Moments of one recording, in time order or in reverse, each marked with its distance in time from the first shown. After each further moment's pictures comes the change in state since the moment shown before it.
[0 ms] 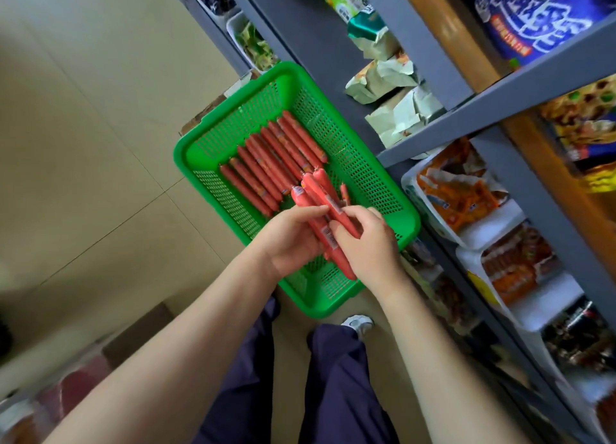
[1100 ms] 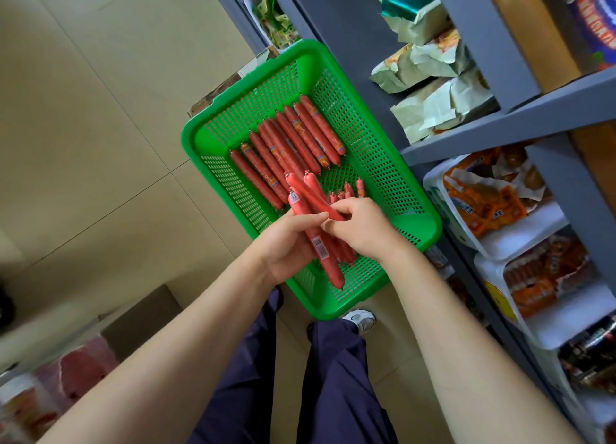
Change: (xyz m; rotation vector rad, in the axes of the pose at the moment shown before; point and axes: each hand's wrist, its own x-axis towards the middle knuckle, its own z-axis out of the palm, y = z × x) left_hand -0.002 -0.005 -0.032 -0.021 0.073 0.093; right_hand 0.057 0.003 0.026 -0.008 -0.497 0.058
